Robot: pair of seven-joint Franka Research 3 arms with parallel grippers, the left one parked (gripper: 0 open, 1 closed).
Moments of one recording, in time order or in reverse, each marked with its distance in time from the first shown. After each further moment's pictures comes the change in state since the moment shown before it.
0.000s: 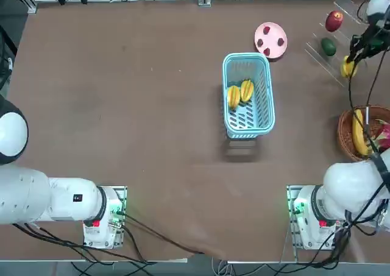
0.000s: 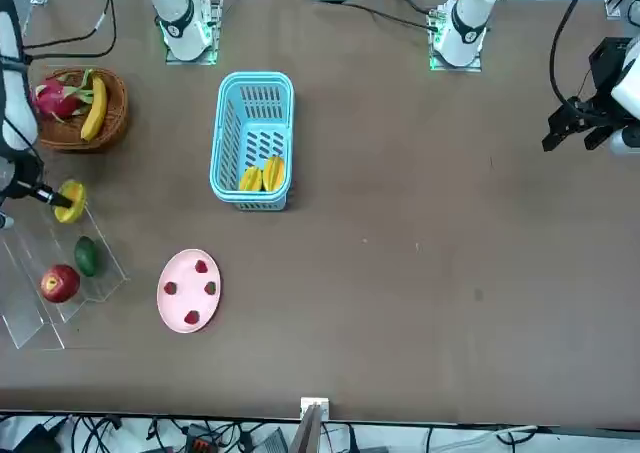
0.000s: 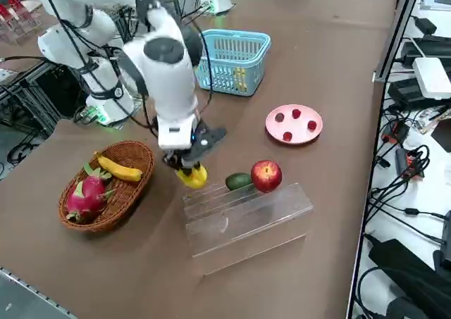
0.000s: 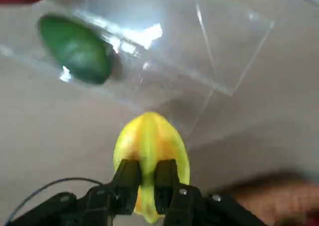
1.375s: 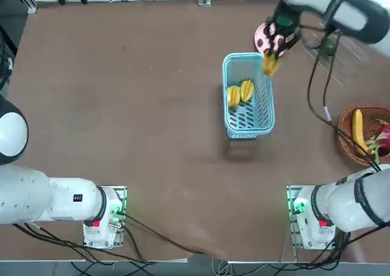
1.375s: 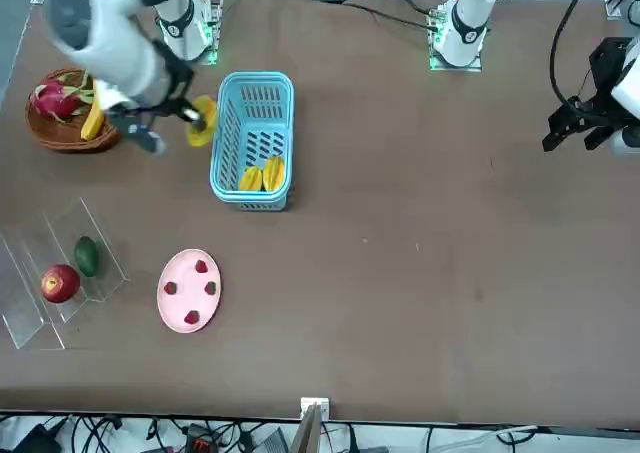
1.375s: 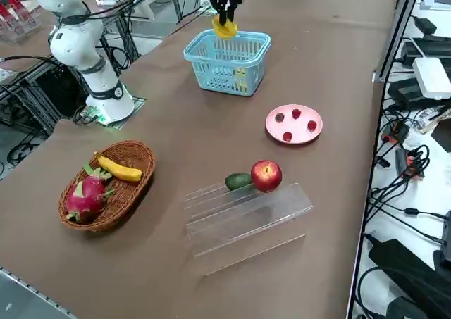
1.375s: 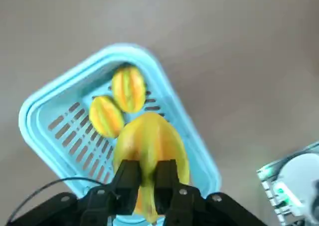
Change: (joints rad) arm 0.855 -0.309 0.017 -0.060 0.181 -0.253 0.965
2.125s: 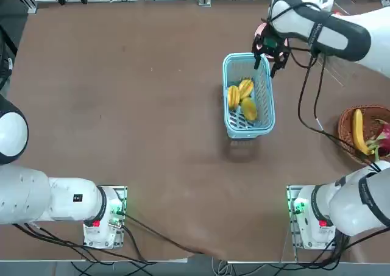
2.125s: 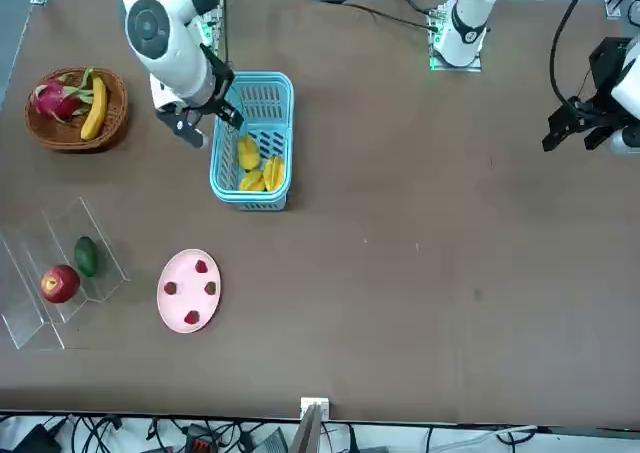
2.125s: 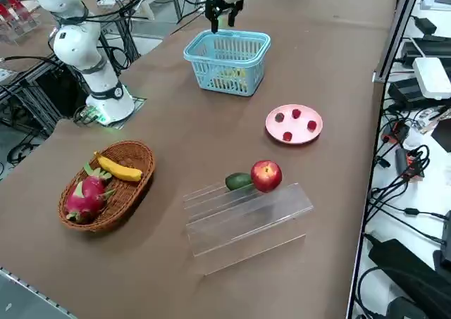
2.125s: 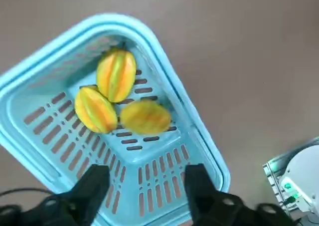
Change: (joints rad) arm 0.057 -0.004 -0.034 -0.080 -0.003 0.060 0.035
